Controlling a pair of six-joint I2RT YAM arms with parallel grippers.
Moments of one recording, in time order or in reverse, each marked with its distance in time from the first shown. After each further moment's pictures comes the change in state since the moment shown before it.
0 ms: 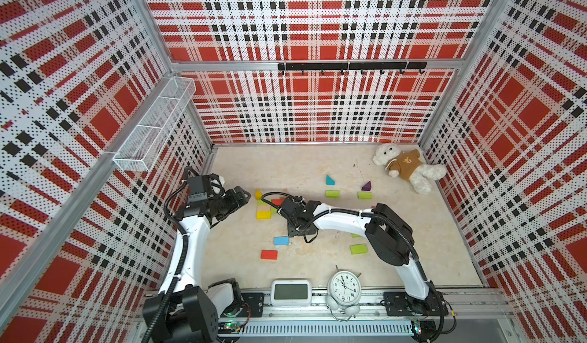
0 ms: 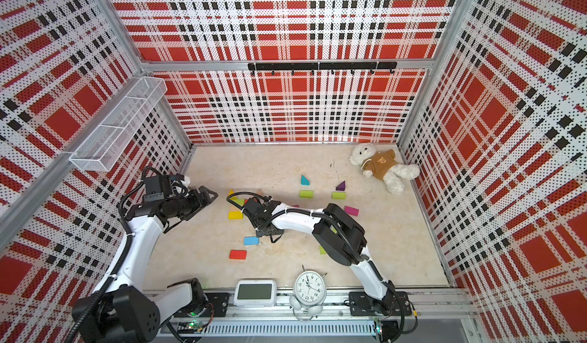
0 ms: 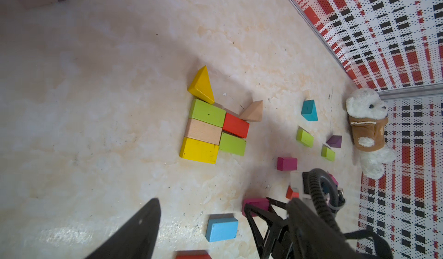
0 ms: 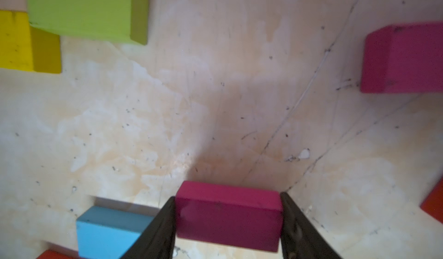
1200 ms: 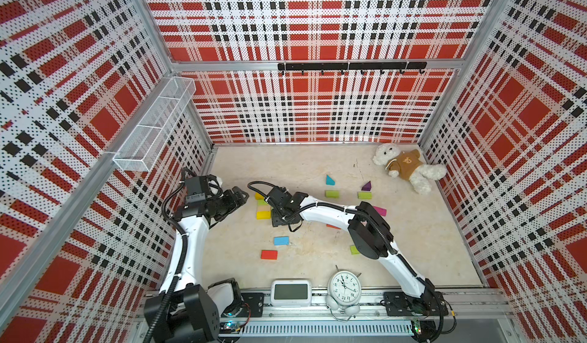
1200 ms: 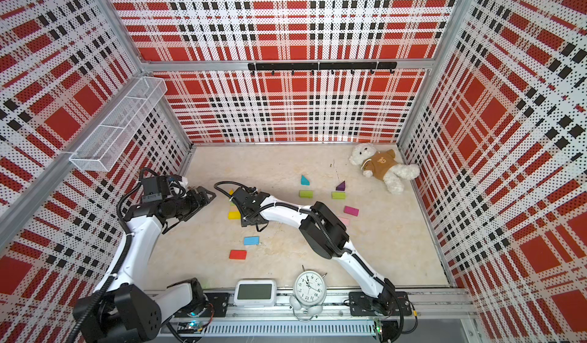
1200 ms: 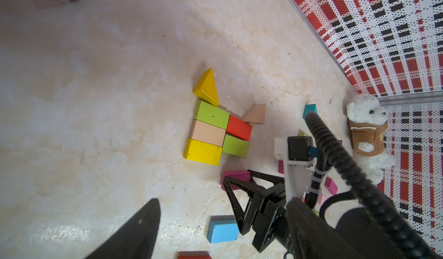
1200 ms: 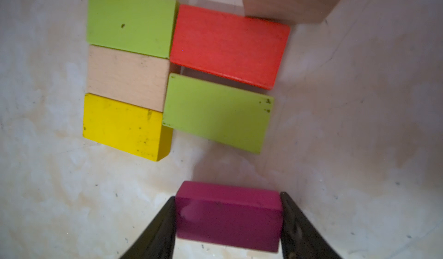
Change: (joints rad) left arm 0.025 0.003 -0.005 0.000 0.011 0.000; right arm -0.013 0.229 0.359 -0.012 -0.077 -0.078
